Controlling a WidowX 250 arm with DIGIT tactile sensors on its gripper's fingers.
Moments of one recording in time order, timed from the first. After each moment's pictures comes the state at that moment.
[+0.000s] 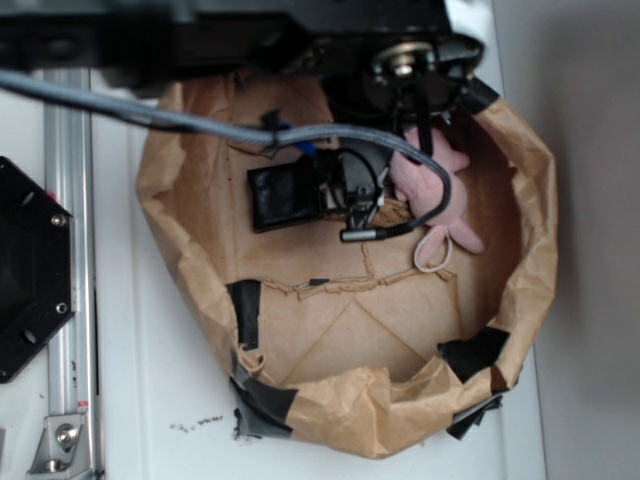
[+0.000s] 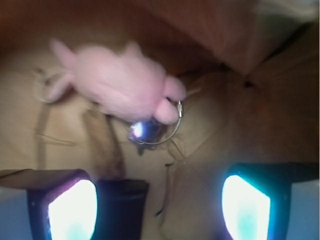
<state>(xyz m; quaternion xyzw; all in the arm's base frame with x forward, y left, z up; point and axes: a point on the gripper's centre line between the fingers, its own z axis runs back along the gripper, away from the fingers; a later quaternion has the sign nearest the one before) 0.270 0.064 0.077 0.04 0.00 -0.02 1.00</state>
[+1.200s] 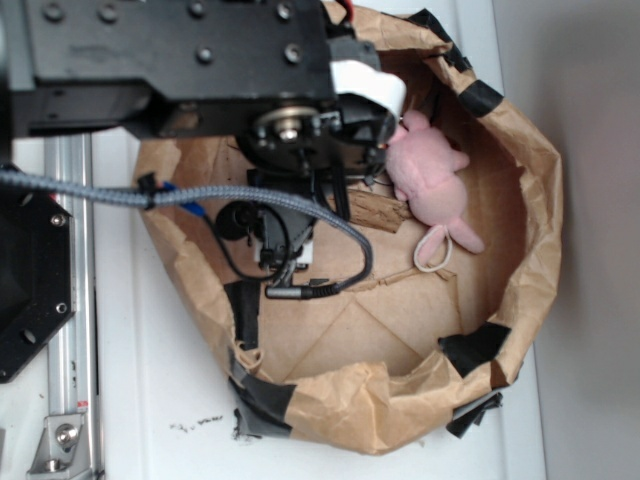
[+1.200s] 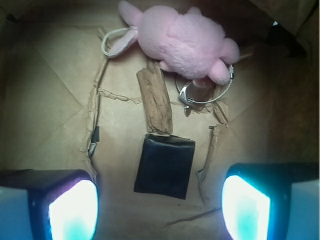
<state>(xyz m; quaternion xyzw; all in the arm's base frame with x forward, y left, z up) 0.237 0.029 0.104 0.01 -0.02 -0.05 1.00</state>
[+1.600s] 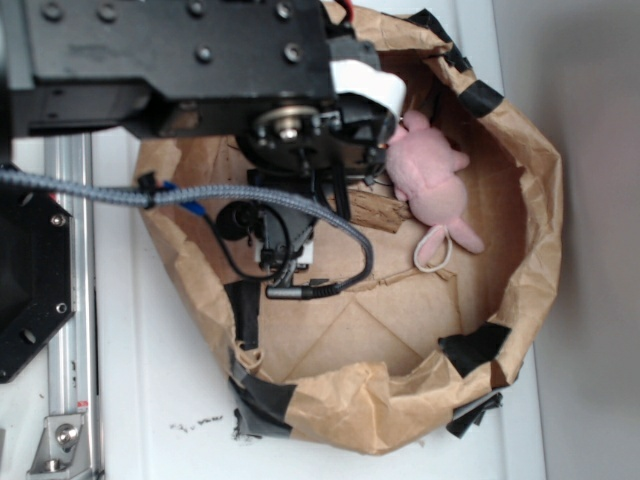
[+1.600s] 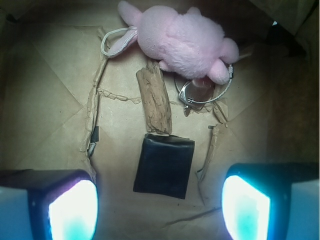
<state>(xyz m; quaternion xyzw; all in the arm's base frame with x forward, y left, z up) 0.237 0.028 0.102 0.01 -0.02 -0.05 1.00</state>
